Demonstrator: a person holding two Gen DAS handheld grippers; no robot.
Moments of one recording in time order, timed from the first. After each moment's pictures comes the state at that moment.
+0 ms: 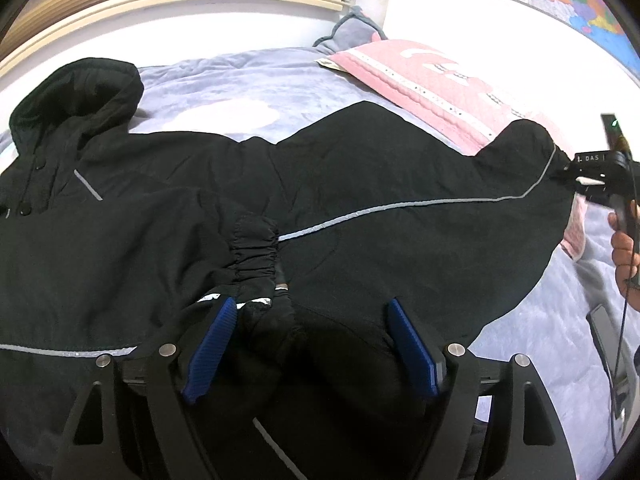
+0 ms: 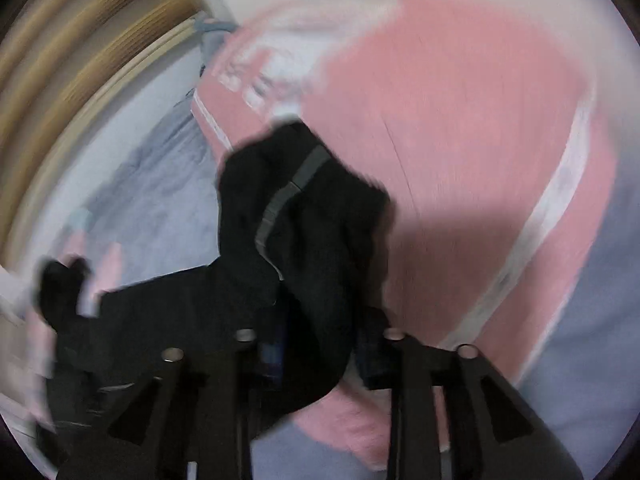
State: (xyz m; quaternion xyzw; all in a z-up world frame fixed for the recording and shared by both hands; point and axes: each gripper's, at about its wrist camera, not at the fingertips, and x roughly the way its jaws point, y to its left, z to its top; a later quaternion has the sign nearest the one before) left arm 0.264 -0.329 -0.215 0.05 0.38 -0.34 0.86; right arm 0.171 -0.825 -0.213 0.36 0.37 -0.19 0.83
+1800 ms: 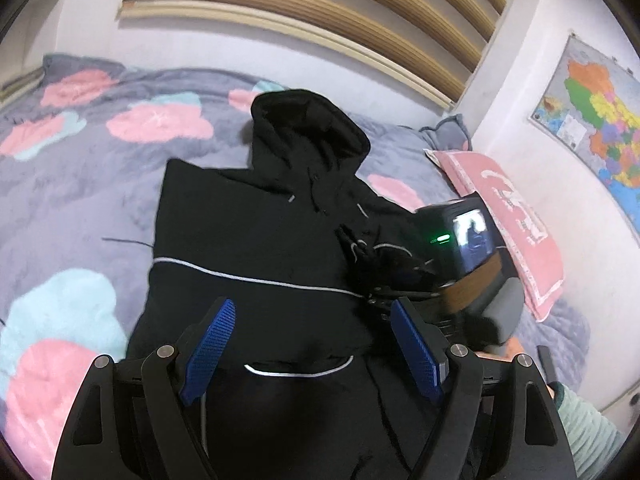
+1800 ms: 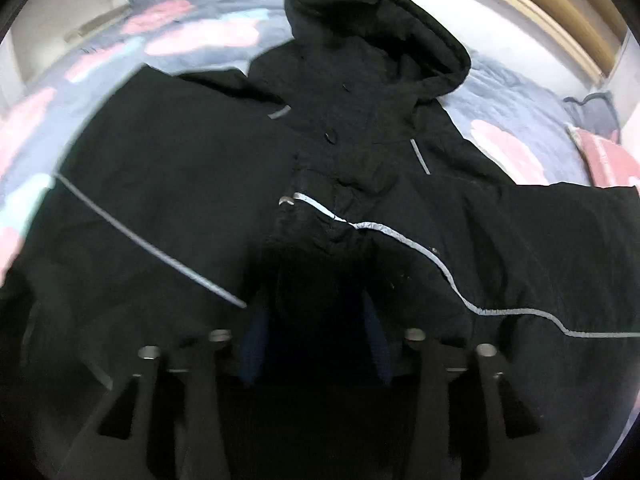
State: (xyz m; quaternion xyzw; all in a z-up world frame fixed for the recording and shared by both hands) left arm 0.273 0.037 -0.123 -0.12 0.39 -0.27 0.87; right arm 0.342 -0.220 -0.197 -0.05 0.50 0.07 0.86
